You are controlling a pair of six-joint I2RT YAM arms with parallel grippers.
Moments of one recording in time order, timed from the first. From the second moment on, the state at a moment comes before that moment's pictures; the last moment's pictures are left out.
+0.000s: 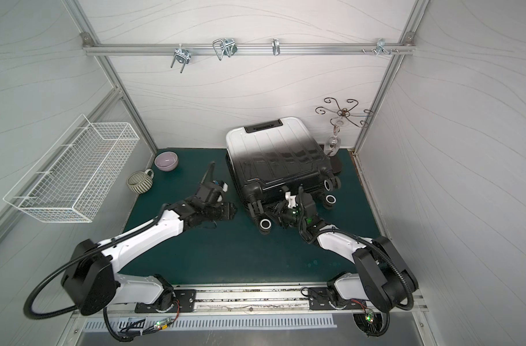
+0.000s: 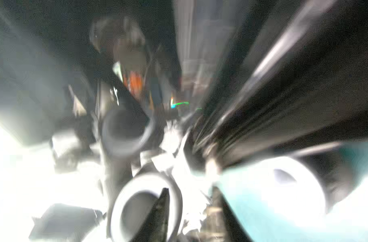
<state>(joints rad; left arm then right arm) -0.57 1.30 0.92 -0.49 0.02 -0.56 0.57 1.31 0.53 0.39 -0.63 1.35</state>
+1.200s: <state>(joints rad) -1.06 1.42 1.03 -0.42 -0.20 -0.77 -0.12 1.51 1.34 -0.64 -0.42 0.46</state>
